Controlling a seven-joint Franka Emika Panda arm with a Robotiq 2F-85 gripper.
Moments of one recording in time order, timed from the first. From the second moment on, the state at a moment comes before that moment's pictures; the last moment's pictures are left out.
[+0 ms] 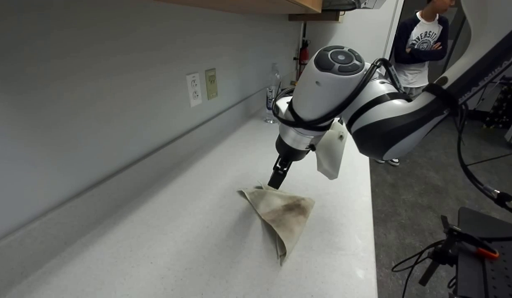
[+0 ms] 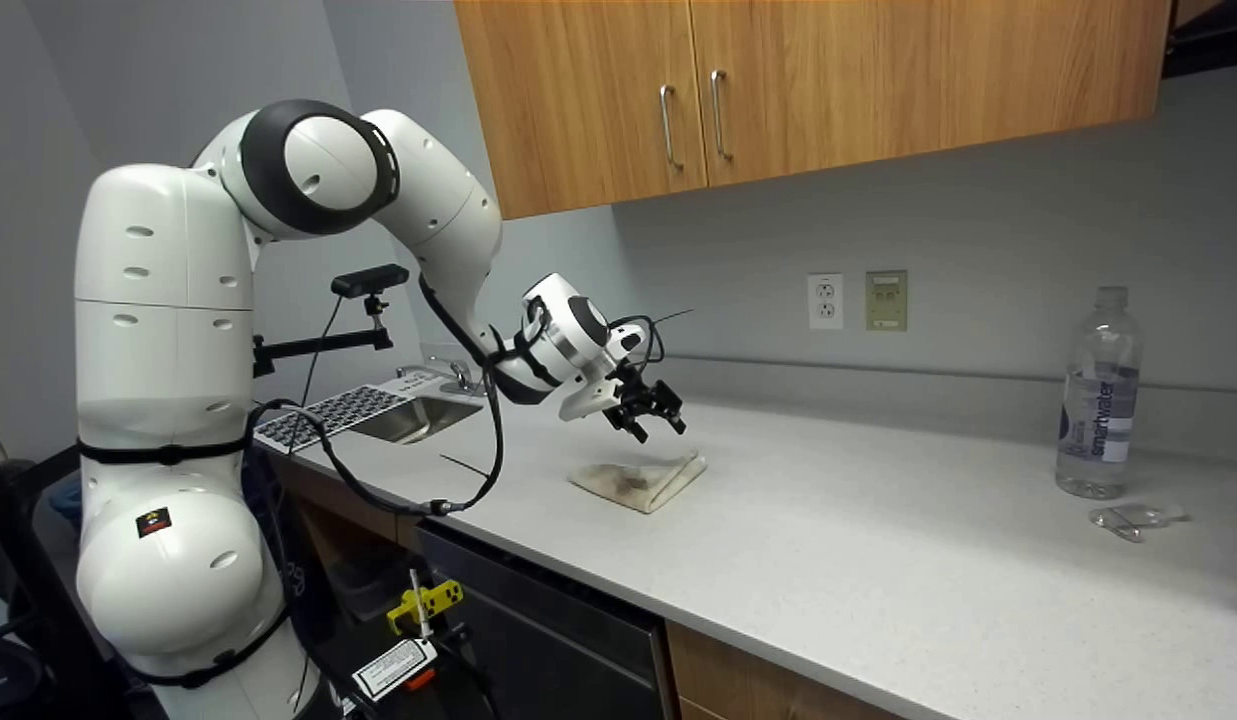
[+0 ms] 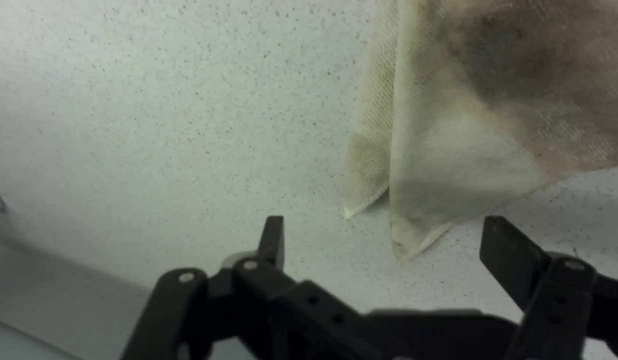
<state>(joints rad) 0.14 0.33 0.11 -2.12 -0.94 2.69 0.69</state>
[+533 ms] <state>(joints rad) 0.15 0.25 0.12 -2.18 -0.65 2.69 0.45</state>
